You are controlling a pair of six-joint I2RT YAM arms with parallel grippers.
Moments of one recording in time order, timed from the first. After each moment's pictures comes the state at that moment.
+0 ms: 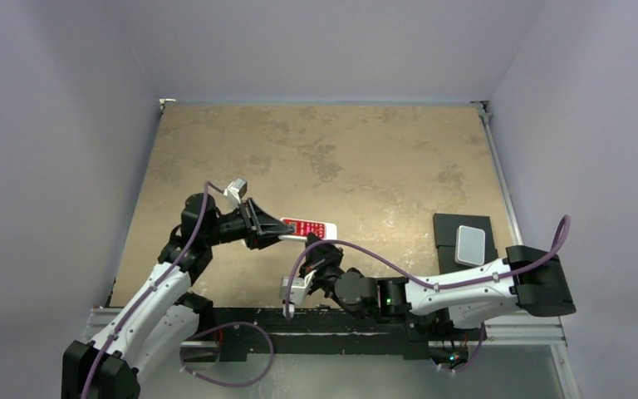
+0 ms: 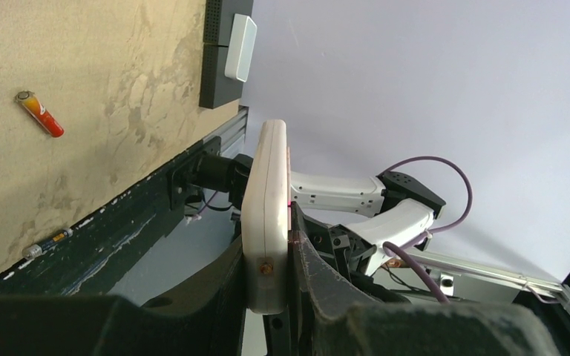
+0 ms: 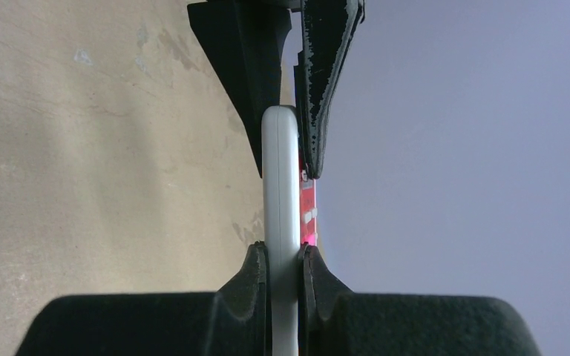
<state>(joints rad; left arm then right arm) -0.32 0.78 0.45 0.01 0.82 -1.41 1.54 1.27 0.64 0.46 0.79 -0.99</state>
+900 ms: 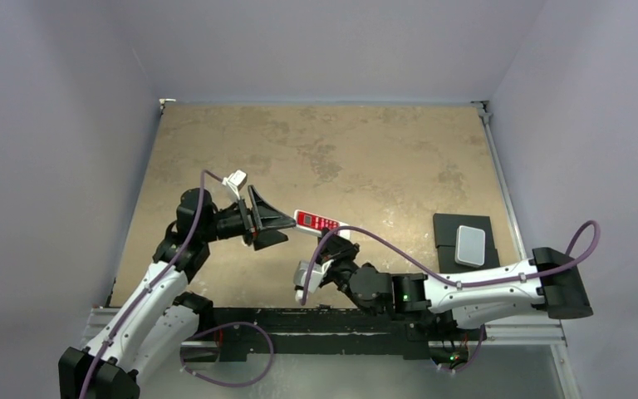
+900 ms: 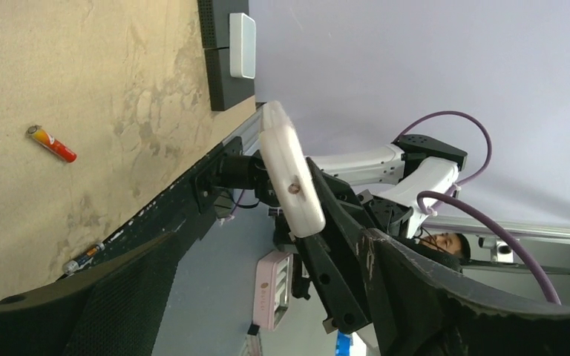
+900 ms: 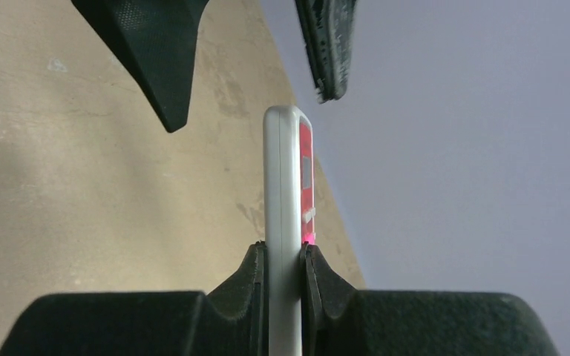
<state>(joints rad) -0.32 0.76 0.51 -0.04 0.85 -1.24 1.54 1.13 0.62 0.38 0.85 -0.86</state>
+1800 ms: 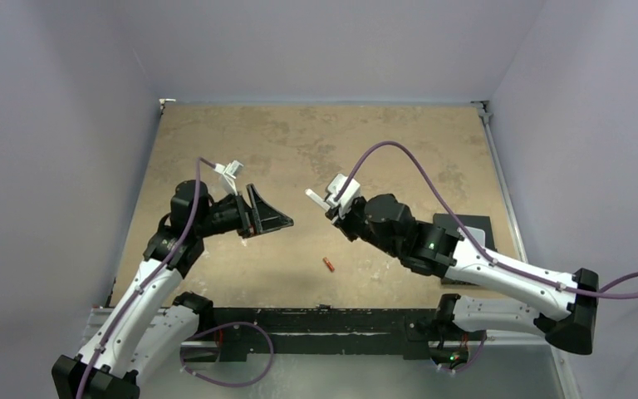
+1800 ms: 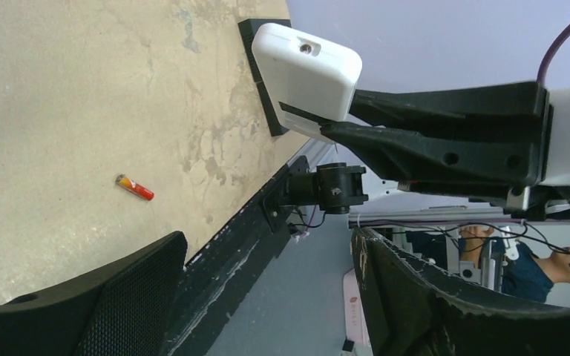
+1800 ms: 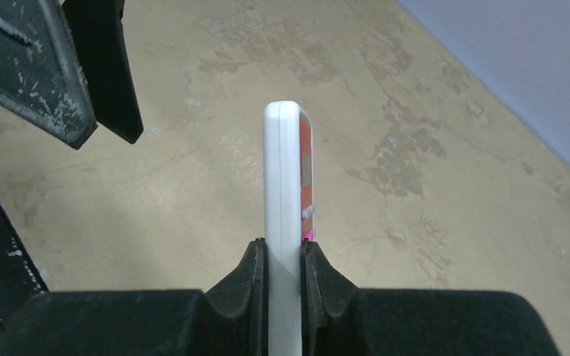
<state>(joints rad) -0.32 0.76 0.66 -0.25 0.76 -0.88 1.12 1.05 0.94 -0.23 0.32 -0.13</state>
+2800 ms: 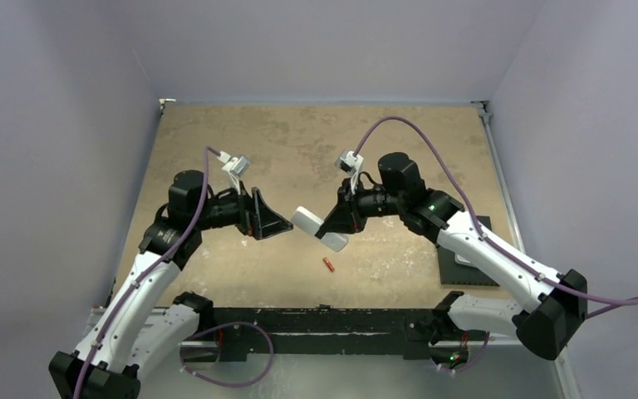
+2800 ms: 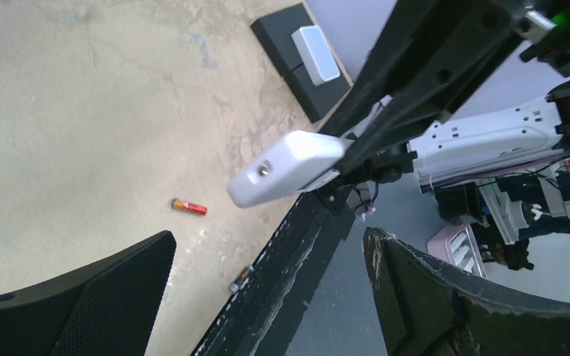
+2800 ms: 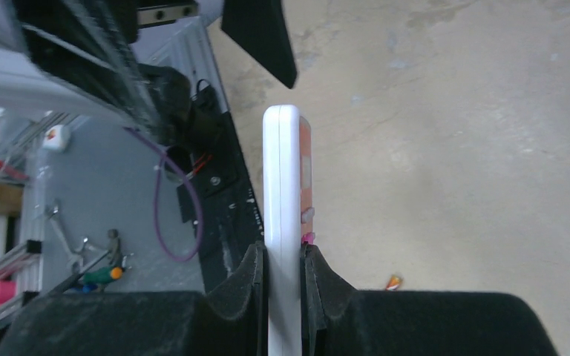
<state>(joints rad) -0.32 0.79 0.78 -0.34 0.79 -0.52 0.71 1.16 1.03 -0.35 -0.61 0.20</state>
